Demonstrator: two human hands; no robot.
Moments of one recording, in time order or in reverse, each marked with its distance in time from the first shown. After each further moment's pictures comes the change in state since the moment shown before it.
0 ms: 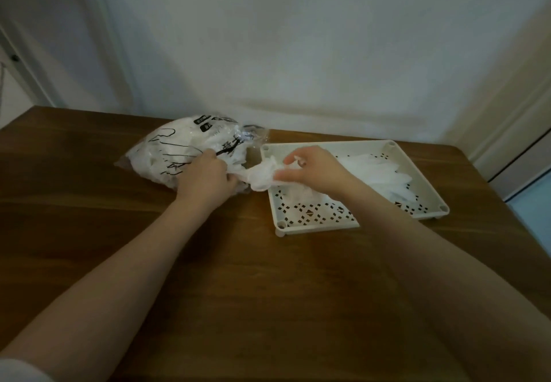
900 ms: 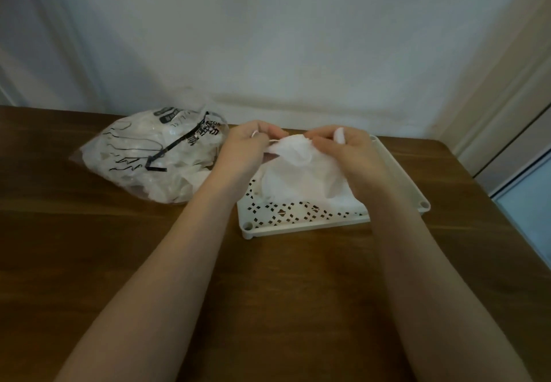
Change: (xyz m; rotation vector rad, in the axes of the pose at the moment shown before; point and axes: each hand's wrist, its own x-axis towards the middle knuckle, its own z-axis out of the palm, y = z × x) left_hand 0.001 0.107 -0.016 -1.346 -0.136 -0.129; right_hand -0.035 0.047 -0.047 0.651 0.297 -0.033
